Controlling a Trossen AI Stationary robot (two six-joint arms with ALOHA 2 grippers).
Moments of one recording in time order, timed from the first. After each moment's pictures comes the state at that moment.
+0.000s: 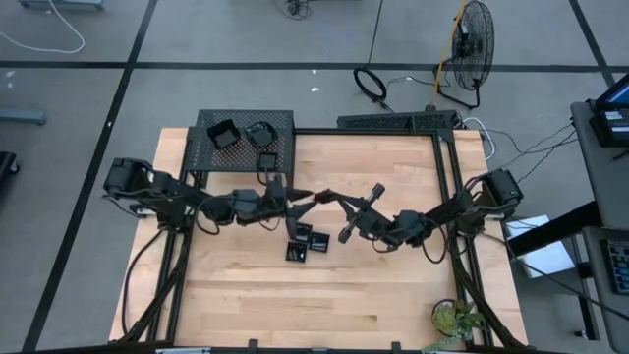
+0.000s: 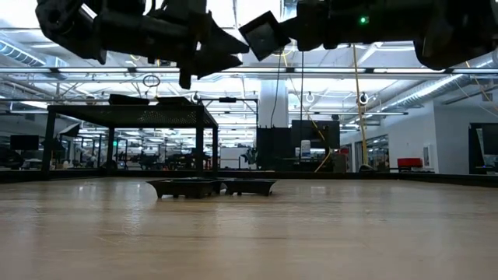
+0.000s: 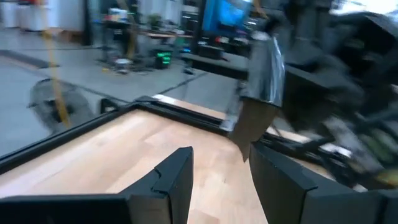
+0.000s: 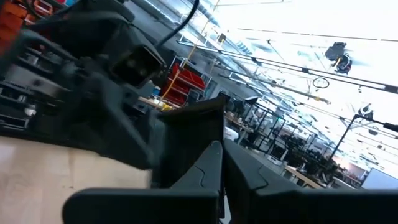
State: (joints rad) left arm -0.09 1.53 0.60 0.95 -0.35 -0.20; right arm 0.28 1.70 0.61 1.49 0.81 -0.75
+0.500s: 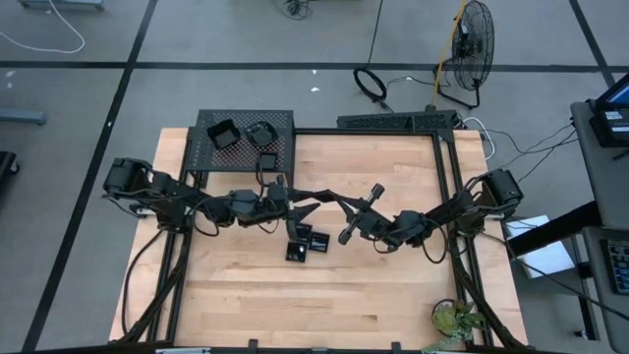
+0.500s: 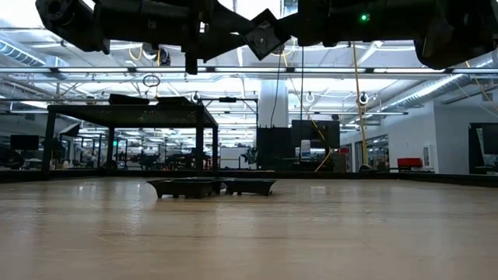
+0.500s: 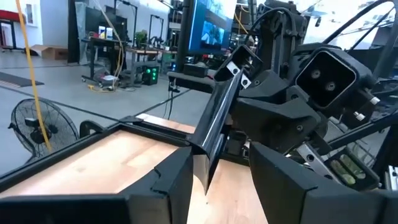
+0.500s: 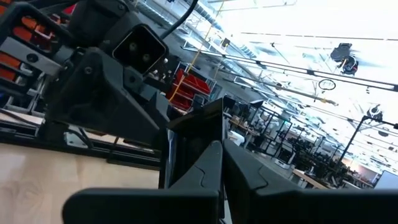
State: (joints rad) left arm -0.11 1.53 0.64 0.99 -0.33 -0.16; right arm 0.28 1.70 0.61 1.50 0.78 -0.72
